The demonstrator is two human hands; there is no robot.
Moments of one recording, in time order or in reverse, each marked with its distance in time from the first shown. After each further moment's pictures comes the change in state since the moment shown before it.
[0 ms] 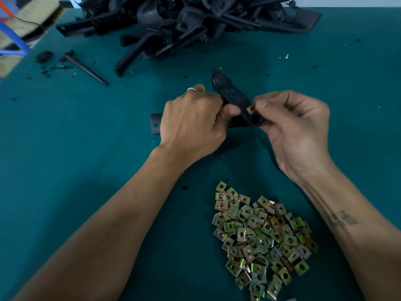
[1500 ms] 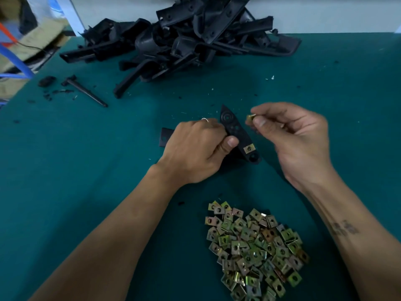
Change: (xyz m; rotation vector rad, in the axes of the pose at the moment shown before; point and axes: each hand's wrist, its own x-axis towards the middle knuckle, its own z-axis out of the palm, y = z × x) left_hand 0.001 0.004 -0.007 -0.159 -0.190 0.214; right_hand 0.008 -0.007 -0.024 -0.171 -0.131 -0.196
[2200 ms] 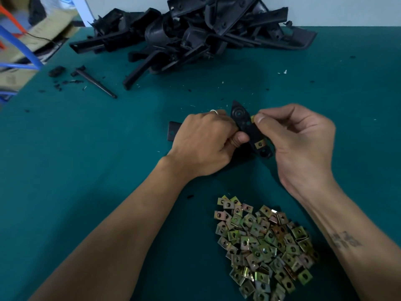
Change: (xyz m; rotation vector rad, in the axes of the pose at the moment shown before) left_hand 0.001 -0.002 0.002 0.074 -0.047 -0.032; right_hand -0.011 0.001 0.030 -0.007 0.214 0.061
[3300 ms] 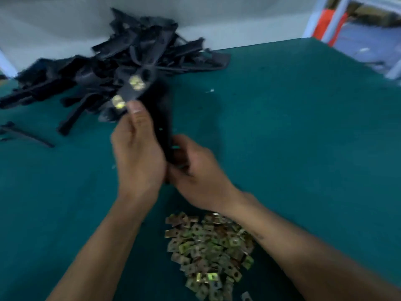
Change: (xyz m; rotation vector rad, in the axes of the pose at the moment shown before) left_hand 0.025 0.042 -0.015 -0.779 0.682 -0.634; right_hand -0.021 0.005 0.017 -0.424 -0.370 -0.090
